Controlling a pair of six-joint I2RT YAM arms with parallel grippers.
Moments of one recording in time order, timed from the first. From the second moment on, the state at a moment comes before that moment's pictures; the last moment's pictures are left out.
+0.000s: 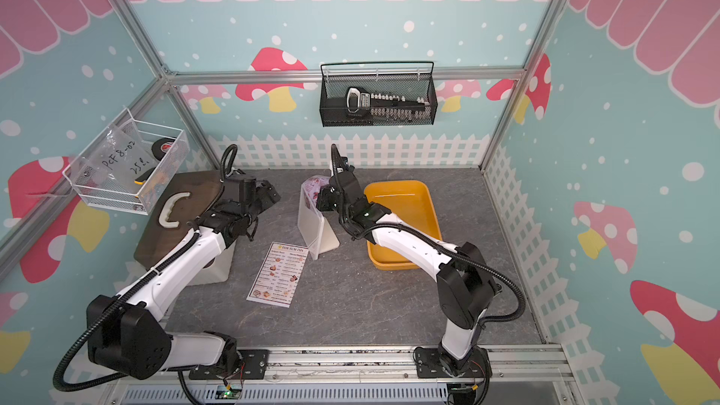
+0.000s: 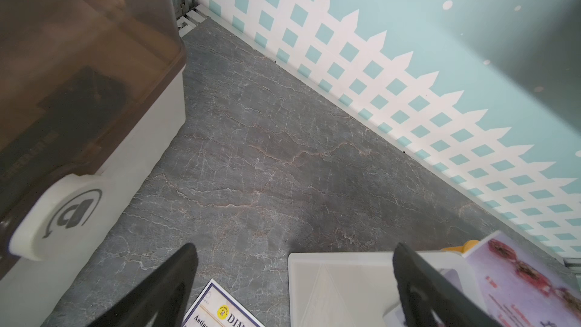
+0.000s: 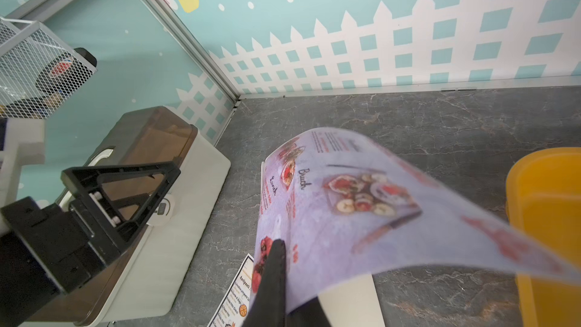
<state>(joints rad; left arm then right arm) -0.24 1.37 1.12 -0.36 -0.33 -0.70 0.77 1.74 1.43 -0.06 0.12 0.54</state>
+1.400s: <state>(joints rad) -0.24 1.37 1.13 -0.36 -0.34 -0.70 0.80 1.66 1.21 0.30 0.16 0.39</state>
